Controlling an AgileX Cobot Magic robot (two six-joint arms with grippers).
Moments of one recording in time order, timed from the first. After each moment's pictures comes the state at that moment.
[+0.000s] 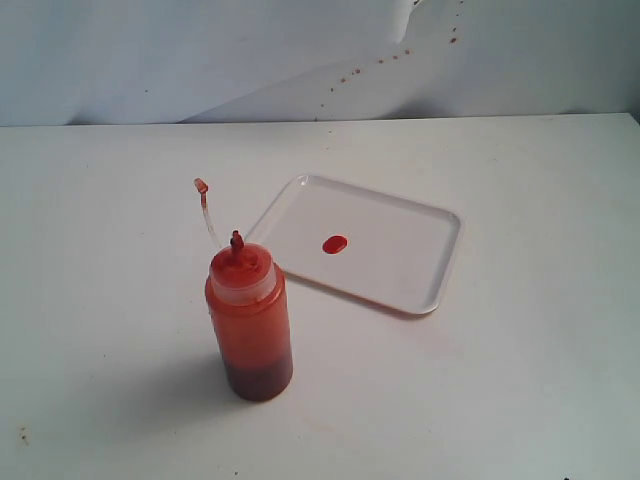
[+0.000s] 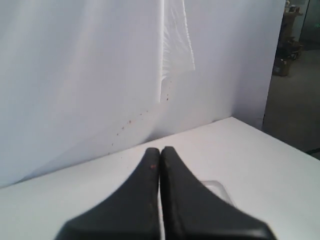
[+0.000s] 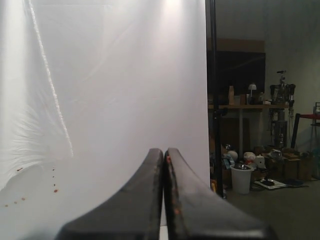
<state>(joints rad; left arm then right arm) -0.02 0.65 -0.60 1.74 -0.54 -1.80 0.56 0.00 -0.29 1.51 -0.75 -1.82</state>
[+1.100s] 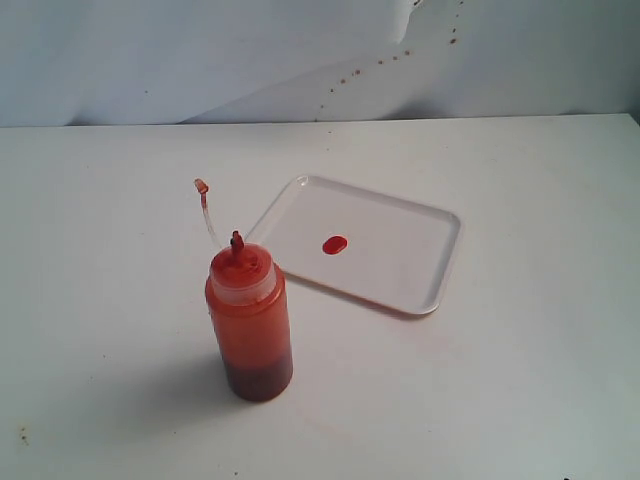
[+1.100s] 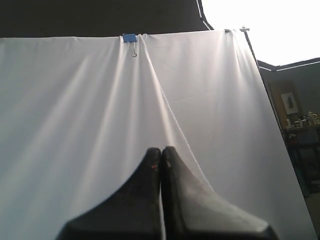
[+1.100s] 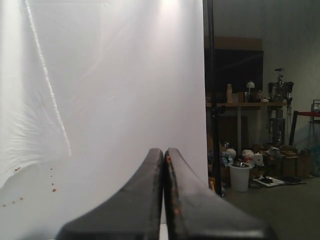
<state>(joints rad) 0.00 0.00 -0.55 1.74 -0.46 -1.81 0.56 0.00 -0.29 1.52 -0.76 -1.82</state>
